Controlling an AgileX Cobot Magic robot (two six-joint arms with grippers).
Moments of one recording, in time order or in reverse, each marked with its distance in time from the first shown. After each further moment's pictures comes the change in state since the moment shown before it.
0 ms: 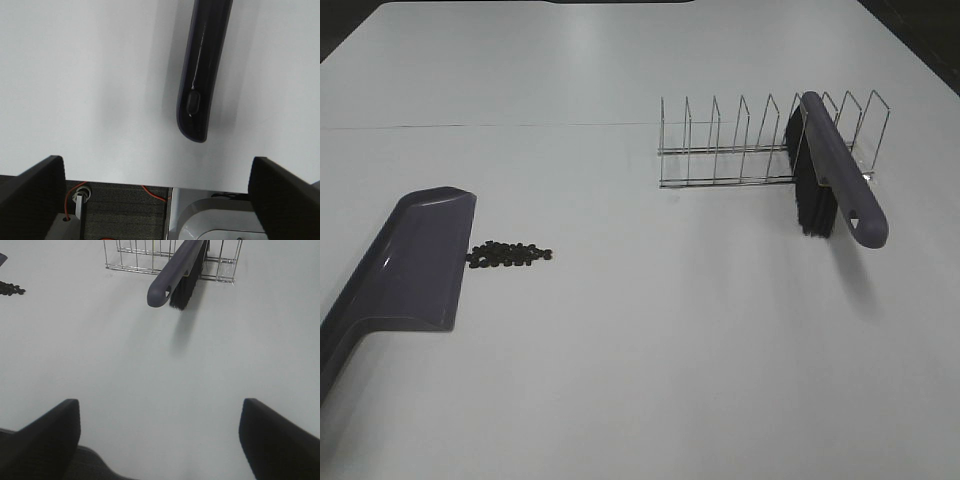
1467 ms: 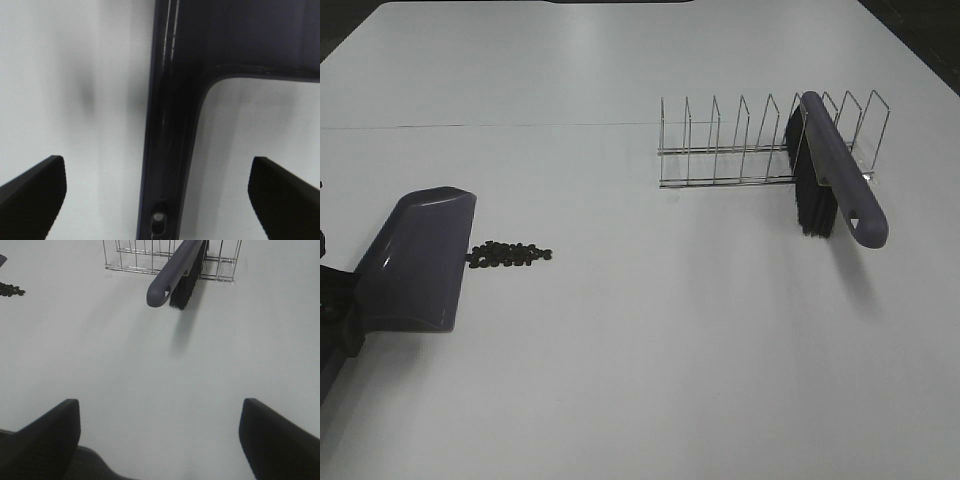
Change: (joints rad) left arm -0.095 0.607 -0.280 -0.011 -0.143 -0.034; right arm 0.000 0.000 0.000 0.000 0.000 0.008
